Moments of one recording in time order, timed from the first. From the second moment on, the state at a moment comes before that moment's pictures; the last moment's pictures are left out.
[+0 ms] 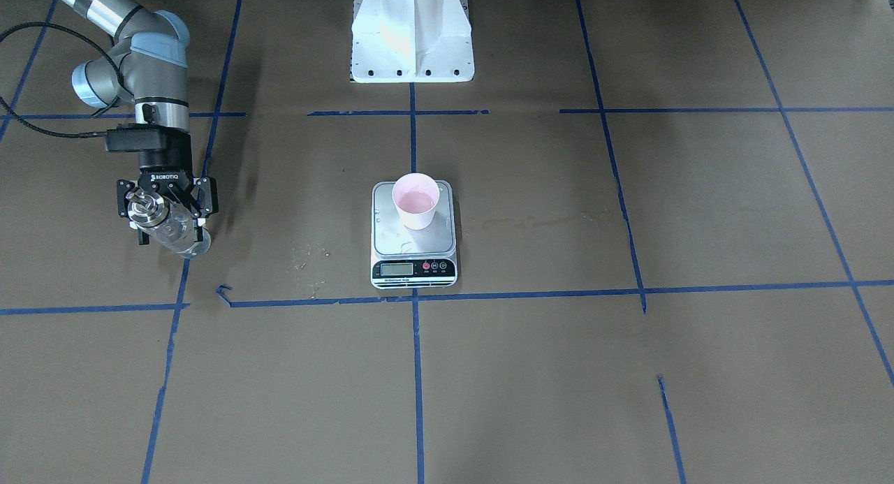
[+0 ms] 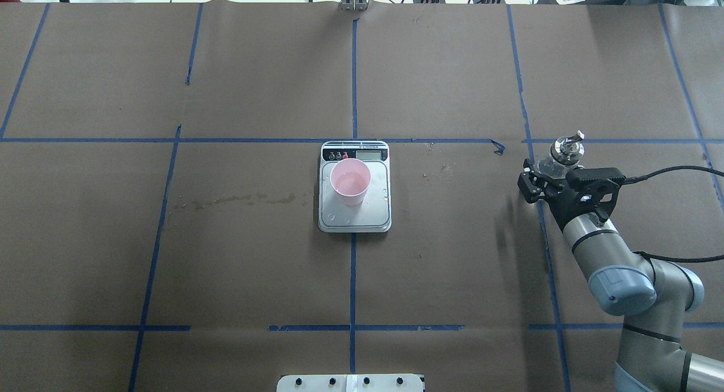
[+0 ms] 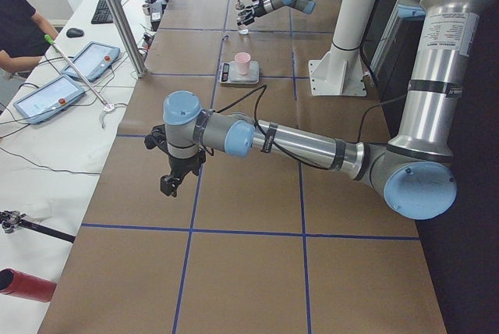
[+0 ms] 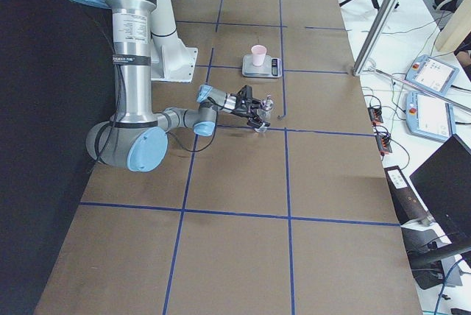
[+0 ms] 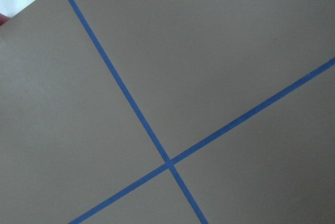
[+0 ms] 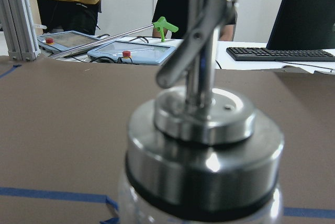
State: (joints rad) left arm -1.51 -1.70 -1.67 -1.63 -2.26 0.34; right arm 0.36 -1.57 1.63 -0.54 0.75 1.13
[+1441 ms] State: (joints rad) left arm -1.51 -1.69 -1.69 -1.63 -2.26 0.34; right arm 0.37 -1.72 1.83 -0.61 1.06 1.14
